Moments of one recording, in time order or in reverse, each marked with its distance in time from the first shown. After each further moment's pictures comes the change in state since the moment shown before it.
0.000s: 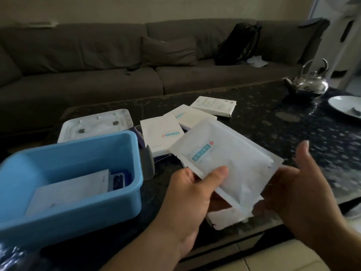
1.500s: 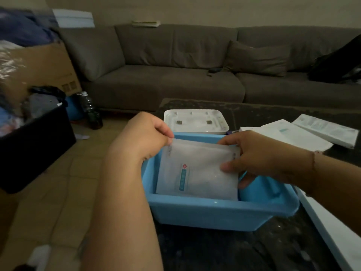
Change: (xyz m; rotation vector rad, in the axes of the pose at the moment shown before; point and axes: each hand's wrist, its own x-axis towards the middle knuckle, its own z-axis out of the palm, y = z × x) left_hand -0.036 0.149 -0.266 1.042 0.696 0.064; right_hand 0.117 -0.073 0.240 -0.732 -0.639 -0.023
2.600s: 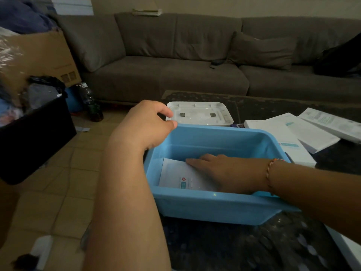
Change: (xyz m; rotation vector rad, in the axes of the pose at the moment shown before) left_hand 0.010 -0.007 -0.002 0.000 0.009 0.034; right_hand 0.031 0.008 0.051 -0.981 -0.286 -0.290
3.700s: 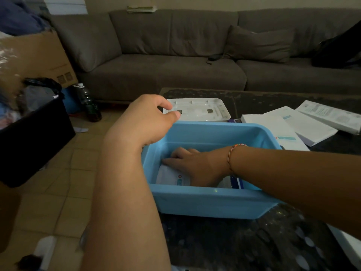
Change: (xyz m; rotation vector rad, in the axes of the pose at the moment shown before) left_hand 0.000 0.011 0.003 0.001 -0.006 0.051; right_hand 0.035 -0.018 -0.005 -0.014 0.019 -0.146
